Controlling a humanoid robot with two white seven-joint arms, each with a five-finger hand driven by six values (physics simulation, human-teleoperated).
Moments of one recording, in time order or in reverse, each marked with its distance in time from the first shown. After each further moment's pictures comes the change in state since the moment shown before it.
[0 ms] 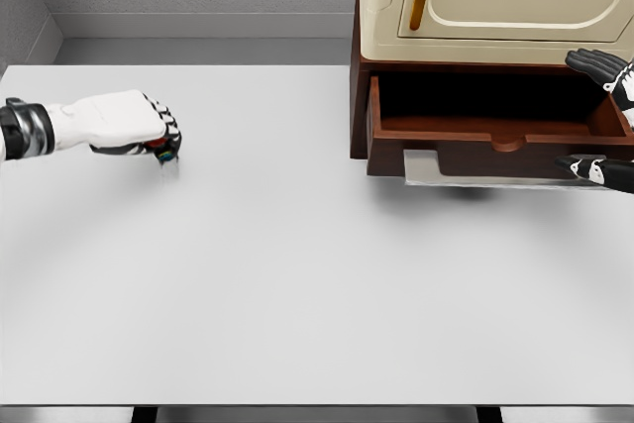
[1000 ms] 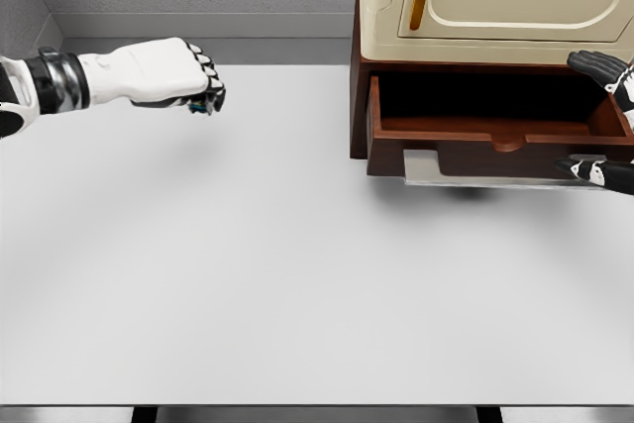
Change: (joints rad) left arm -0.103 -0.109 0.011 -0.019 0.004 0.000 0.002; right arm 0.008 -0.001 0.000 0.000 -0.018 0.000 0.001
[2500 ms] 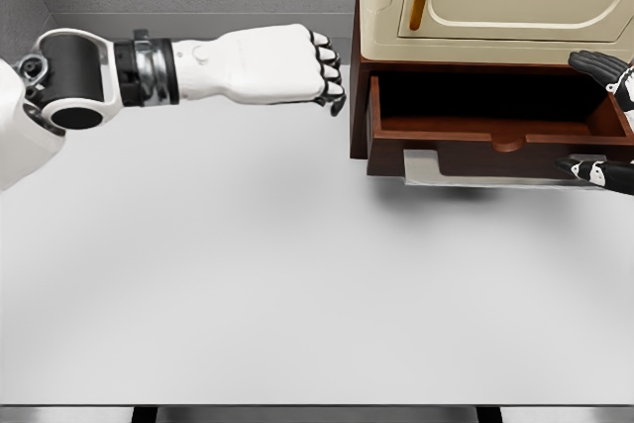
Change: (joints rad) left arm -0.058 -0.148 0.003 -0.248 0.022 0.000 -0.001; right arm 0.003 0.000 0.000 0.000 -0.005 0.000 0.000
